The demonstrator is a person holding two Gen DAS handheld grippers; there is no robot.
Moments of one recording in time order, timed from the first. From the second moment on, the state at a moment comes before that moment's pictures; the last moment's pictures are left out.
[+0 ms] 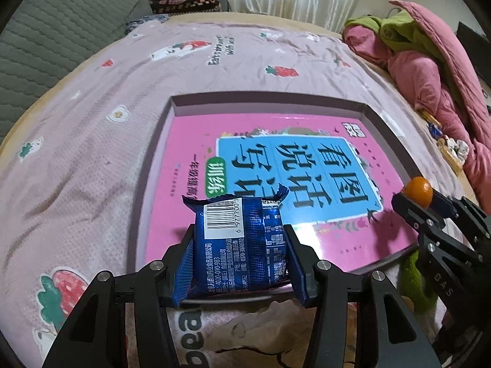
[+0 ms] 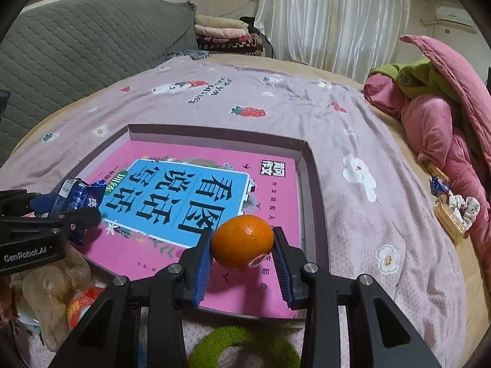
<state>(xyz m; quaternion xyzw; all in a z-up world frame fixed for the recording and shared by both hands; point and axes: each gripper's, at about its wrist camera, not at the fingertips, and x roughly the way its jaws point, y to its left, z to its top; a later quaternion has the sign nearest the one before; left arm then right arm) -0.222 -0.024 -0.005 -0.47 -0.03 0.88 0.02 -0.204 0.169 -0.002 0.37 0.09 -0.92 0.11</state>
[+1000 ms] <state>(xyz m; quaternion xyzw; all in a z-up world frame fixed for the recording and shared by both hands) -0.222 -0.021 -0.013 -0.48 -0.03 0.88 0.03 -0.209 0.174 -0.015 0.40 0.07 -0.91 0.11</state>
